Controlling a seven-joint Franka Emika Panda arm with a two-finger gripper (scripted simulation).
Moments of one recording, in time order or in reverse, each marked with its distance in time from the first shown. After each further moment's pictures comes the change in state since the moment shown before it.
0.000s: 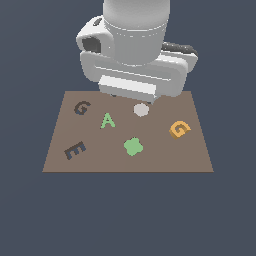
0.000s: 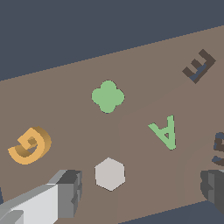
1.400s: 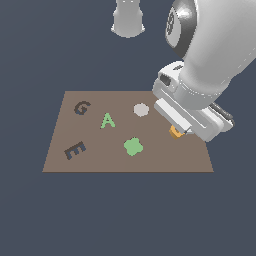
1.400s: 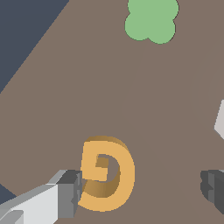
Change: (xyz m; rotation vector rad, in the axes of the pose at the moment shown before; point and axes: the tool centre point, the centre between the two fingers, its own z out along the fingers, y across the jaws) arm -0.022 -0.133 0.090 -0.012 -0.026 0.685
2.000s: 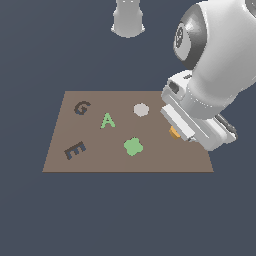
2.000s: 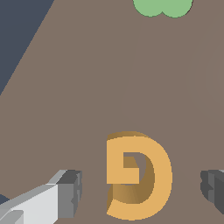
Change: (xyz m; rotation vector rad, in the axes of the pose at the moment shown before) arm -0.008 -0.023 0.015 -0.001 -0.005 0.120
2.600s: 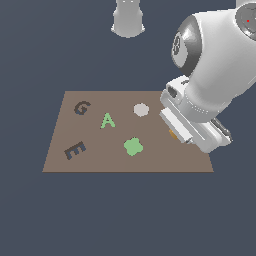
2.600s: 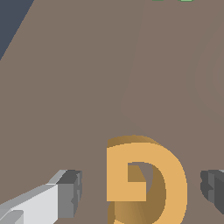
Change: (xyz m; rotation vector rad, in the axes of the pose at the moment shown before) arm 0.000 -0.001 0.015 0.000 0.000 0.004
